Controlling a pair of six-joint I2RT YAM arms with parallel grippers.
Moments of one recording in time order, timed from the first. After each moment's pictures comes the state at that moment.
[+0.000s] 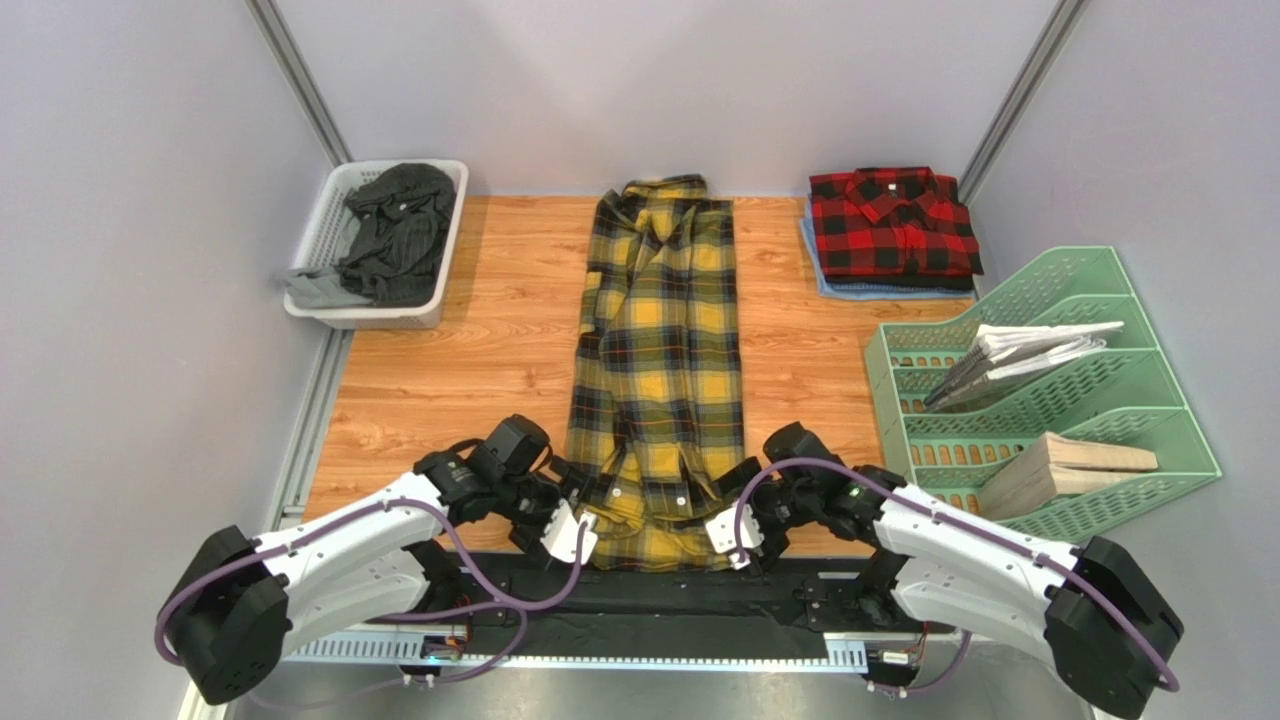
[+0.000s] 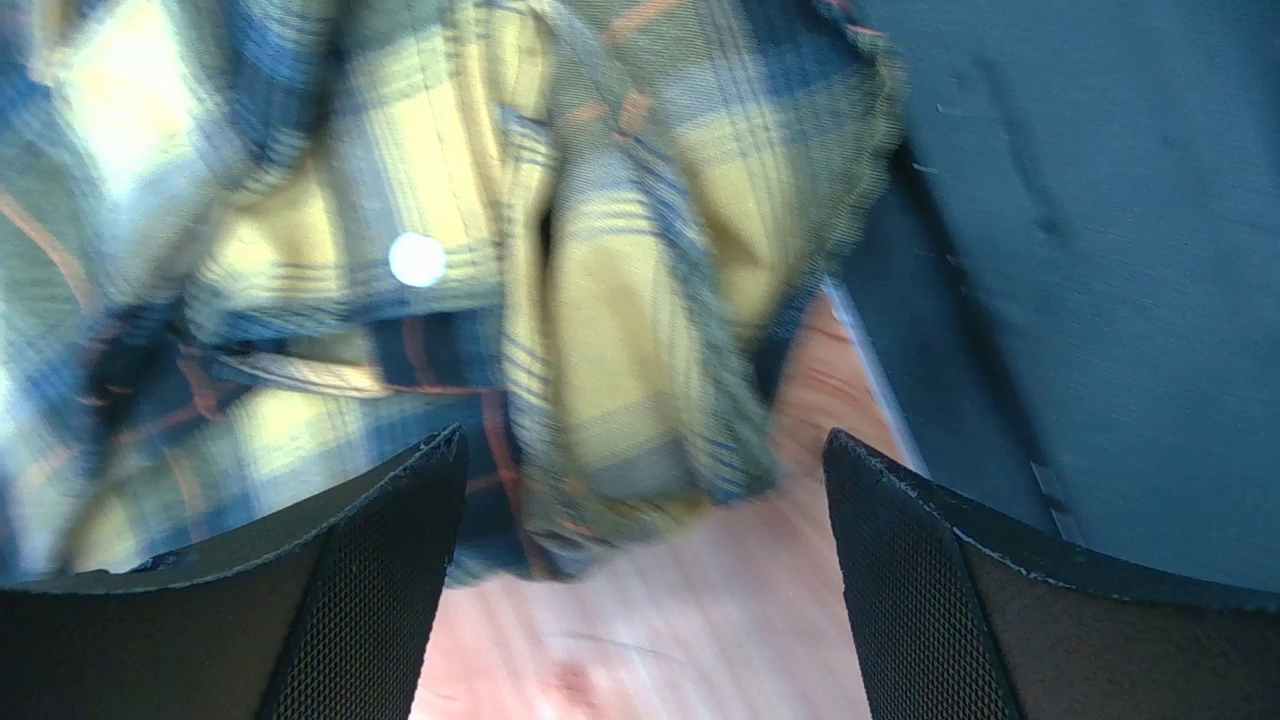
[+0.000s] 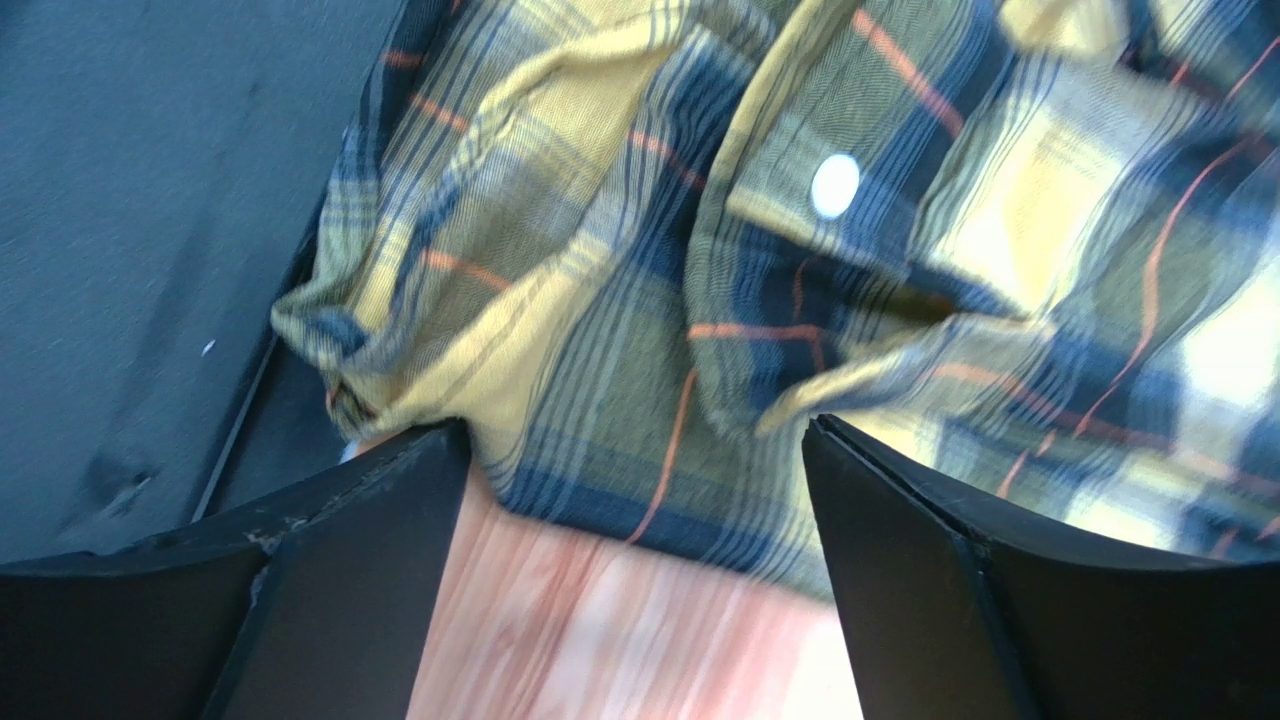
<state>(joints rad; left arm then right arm) -0.75 0.95 0.38 -0.52 0.52 1.29 0.80 0.93 0.34 -0.37 -0.52 -1.21</state>
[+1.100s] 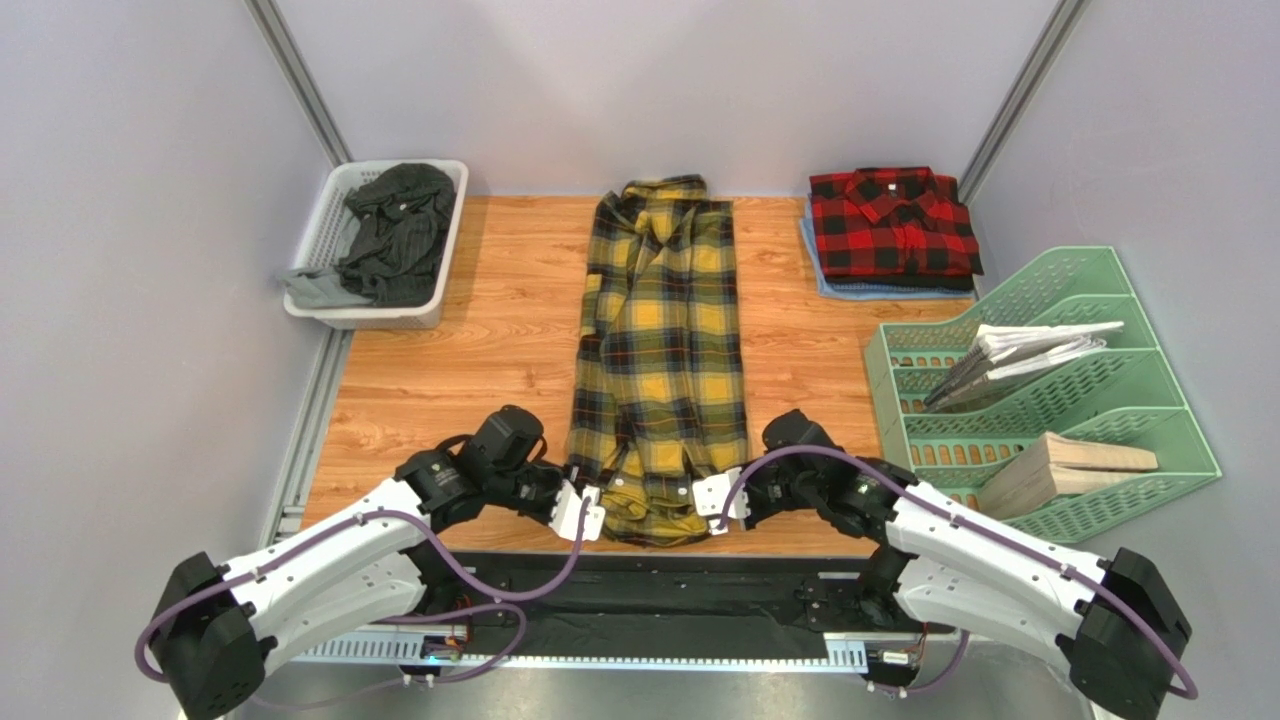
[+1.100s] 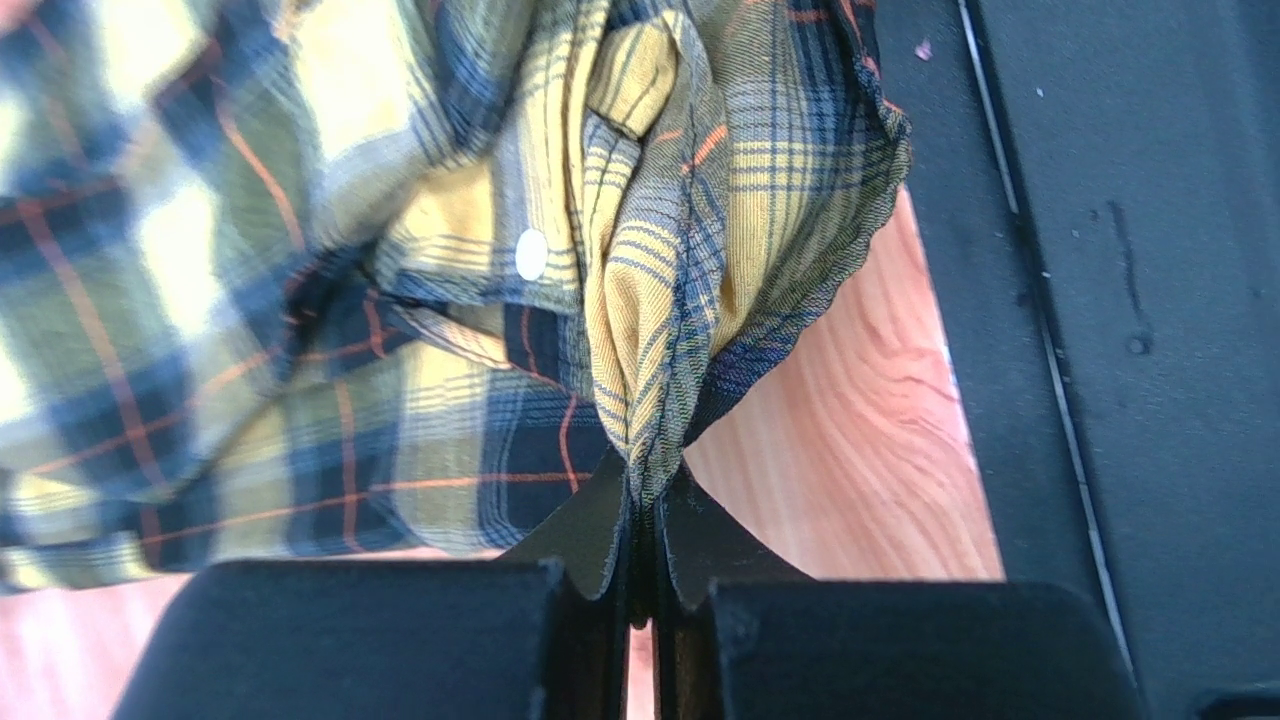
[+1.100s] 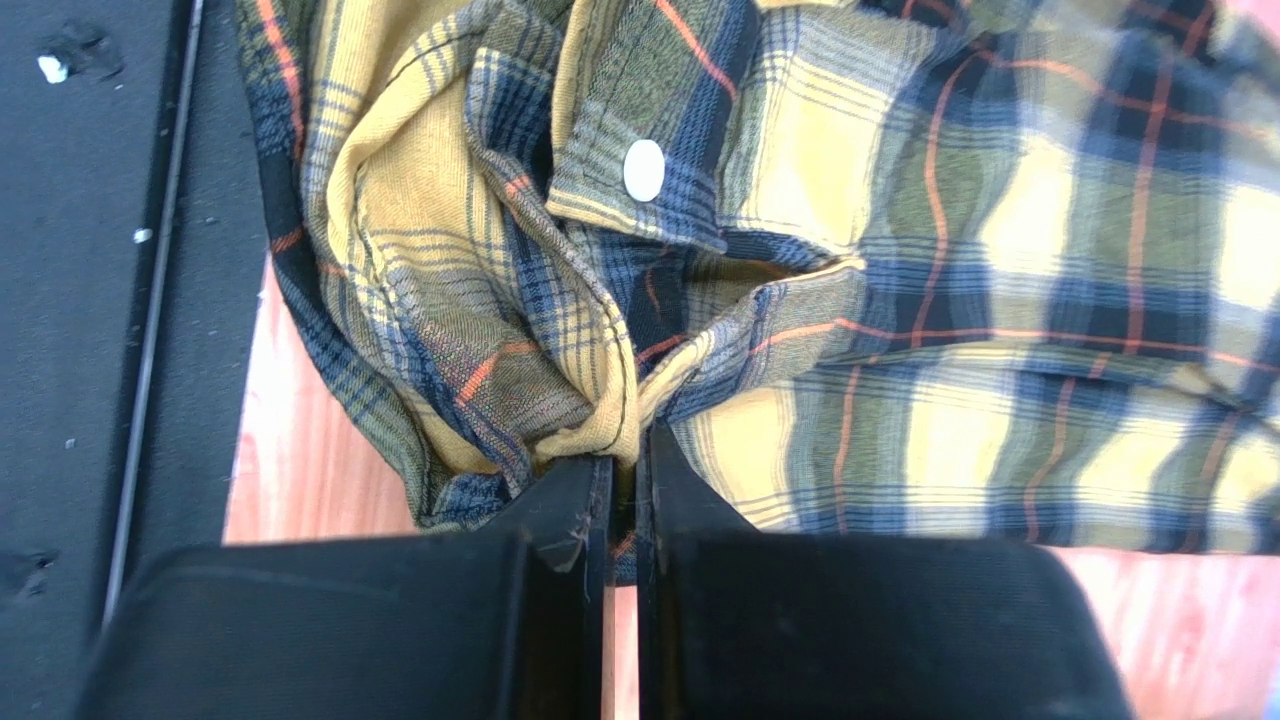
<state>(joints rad) -0.79 0.83 0.45 -0.48 0.46 1.08 0.87 0.87 0.44 -0.35 -0.32 -0.96</state>
